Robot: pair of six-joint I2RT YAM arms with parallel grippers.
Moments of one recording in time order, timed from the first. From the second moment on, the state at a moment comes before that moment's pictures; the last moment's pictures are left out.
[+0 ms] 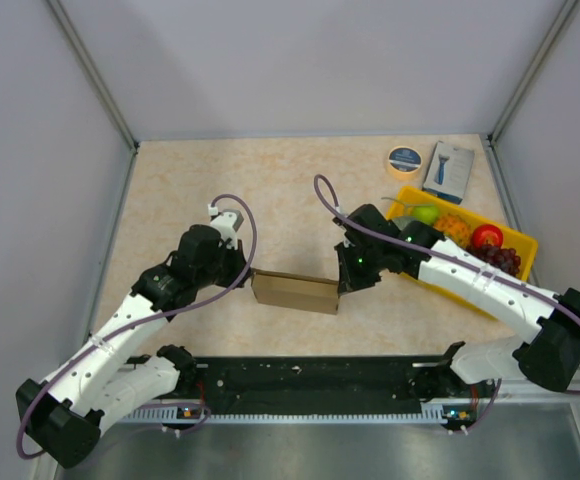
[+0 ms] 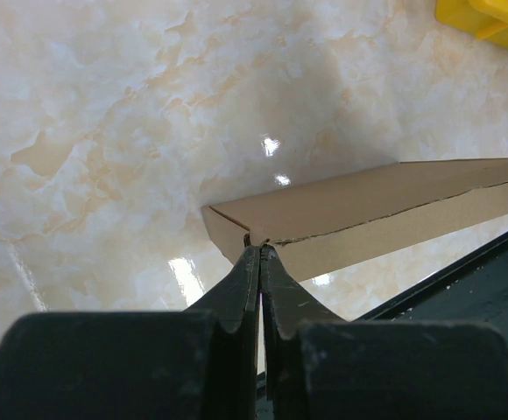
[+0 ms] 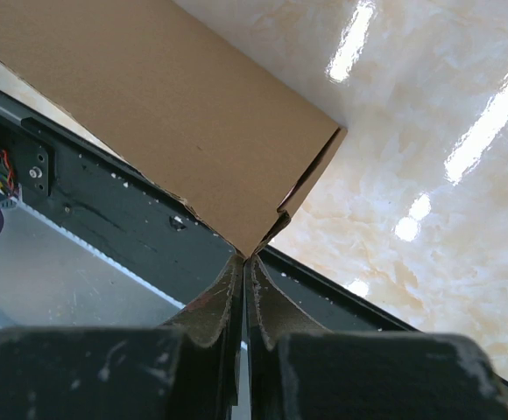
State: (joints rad) left arm -0.56 0.88 0.78 -0.58 0.08 -0.37; right arm 0.84 1.31 1.14 -0.88 -0.14 0.56
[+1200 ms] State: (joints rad) left arm -0.64 0.82 0.73 -0.55 -0.05 -0.47; right arm 0.90 1.30 1.12 -0.85 0.00 0.51
